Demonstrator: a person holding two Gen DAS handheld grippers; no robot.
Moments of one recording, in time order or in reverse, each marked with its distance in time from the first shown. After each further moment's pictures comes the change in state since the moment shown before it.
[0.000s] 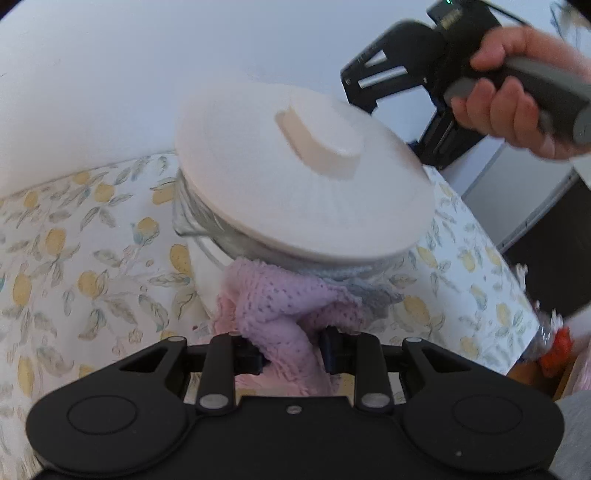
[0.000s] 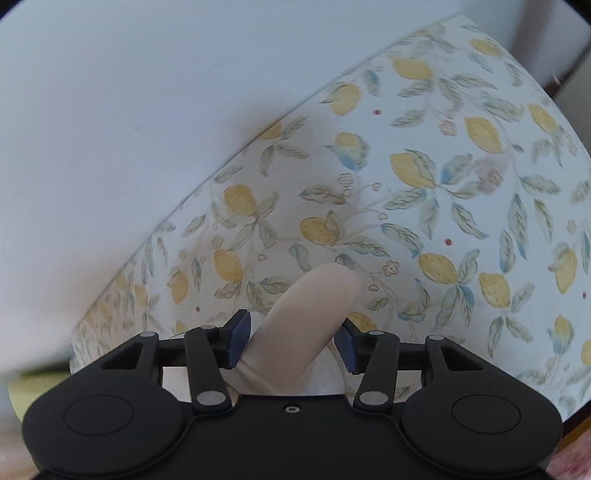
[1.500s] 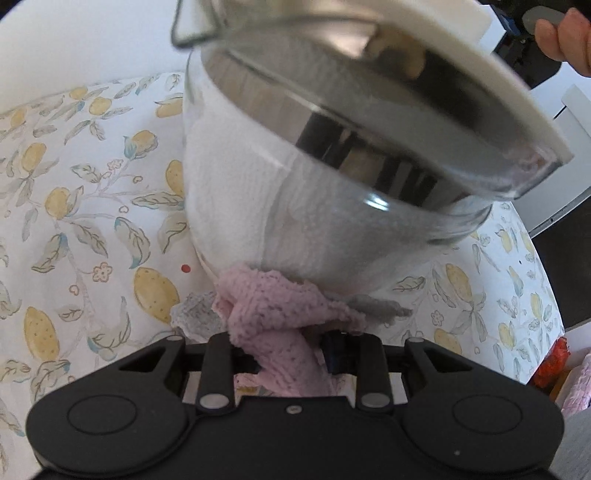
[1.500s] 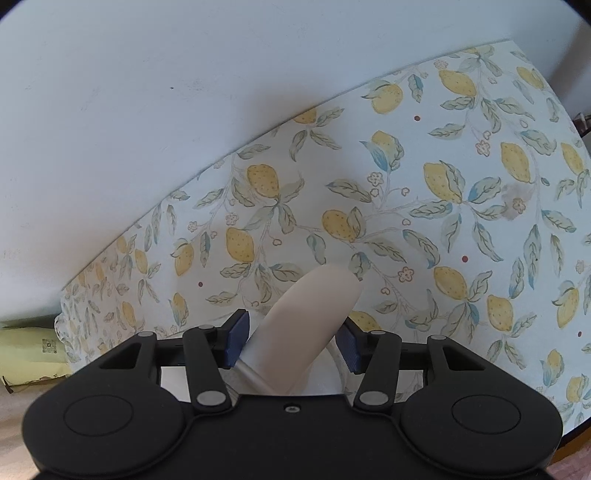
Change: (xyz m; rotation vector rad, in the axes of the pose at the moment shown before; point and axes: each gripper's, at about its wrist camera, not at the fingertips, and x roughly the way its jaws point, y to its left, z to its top) left arm 0.068 0.025 -0.036 -0.065 0.114 -0.007; right arm 0.004 0.018 0.001 -0.111 0.039 -0.024
